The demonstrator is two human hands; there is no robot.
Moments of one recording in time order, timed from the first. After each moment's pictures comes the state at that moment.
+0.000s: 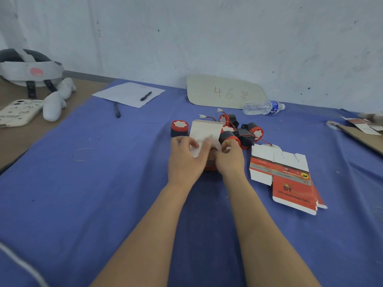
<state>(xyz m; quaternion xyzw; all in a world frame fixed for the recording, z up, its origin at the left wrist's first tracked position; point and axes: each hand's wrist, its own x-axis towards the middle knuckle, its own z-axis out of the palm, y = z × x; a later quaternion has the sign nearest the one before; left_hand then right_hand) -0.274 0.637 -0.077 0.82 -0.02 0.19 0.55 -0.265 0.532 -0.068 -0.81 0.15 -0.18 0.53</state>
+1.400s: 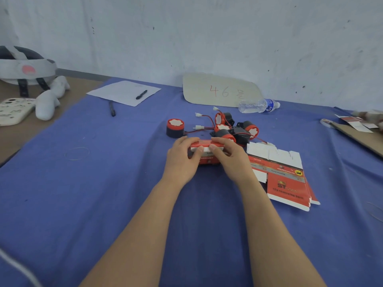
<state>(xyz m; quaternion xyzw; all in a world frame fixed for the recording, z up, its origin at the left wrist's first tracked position) -0.271 0.644 -0.077 0.85 -0.10 0.11 0.50 -0.278 0.496 -0.071 -0.85 -0.01 -0.14 0.51</state>
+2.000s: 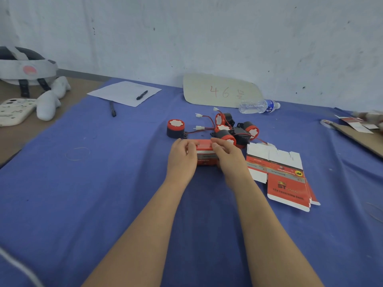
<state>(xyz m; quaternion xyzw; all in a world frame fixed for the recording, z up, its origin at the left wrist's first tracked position) -0.277 0.635 -0.070 0.80 -0.02 0.10 0.59 -0.278 0.514 -0.066 -0.78 0.08 -0.10 0.61</state>
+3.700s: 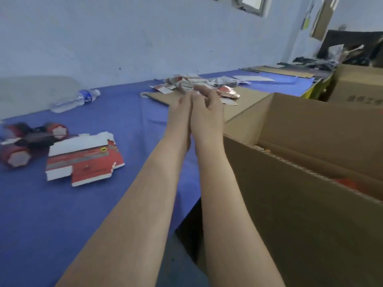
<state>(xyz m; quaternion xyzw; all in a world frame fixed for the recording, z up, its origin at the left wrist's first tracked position) -0.498 0.327 0.061 0.56 -0.31 -0.26 0.72 -0.541 0.314 0.064 -0.61 0.28 -0.53 0.53</state>
